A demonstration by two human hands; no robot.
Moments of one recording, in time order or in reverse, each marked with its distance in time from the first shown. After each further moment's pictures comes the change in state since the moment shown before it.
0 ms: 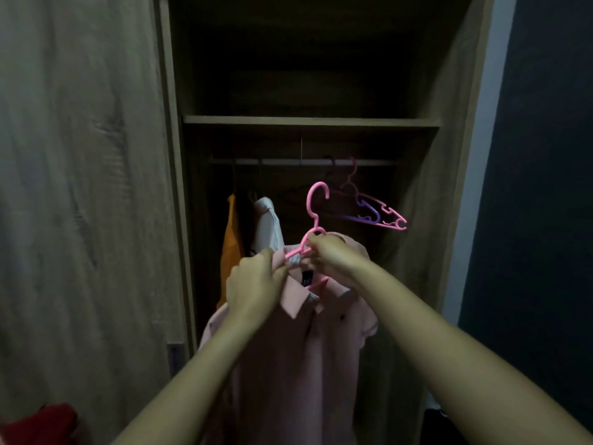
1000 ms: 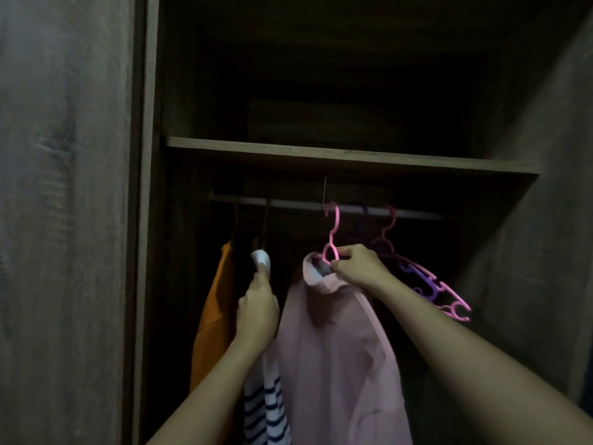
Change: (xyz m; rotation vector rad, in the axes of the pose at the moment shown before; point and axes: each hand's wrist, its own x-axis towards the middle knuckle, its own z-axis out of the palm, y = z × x) left_hand 0.183 -0.030 0.151 -0.207 0.054 -0.100; right_hand 0.194 -0.042 -0.060 -0.726 0.186 -0.281
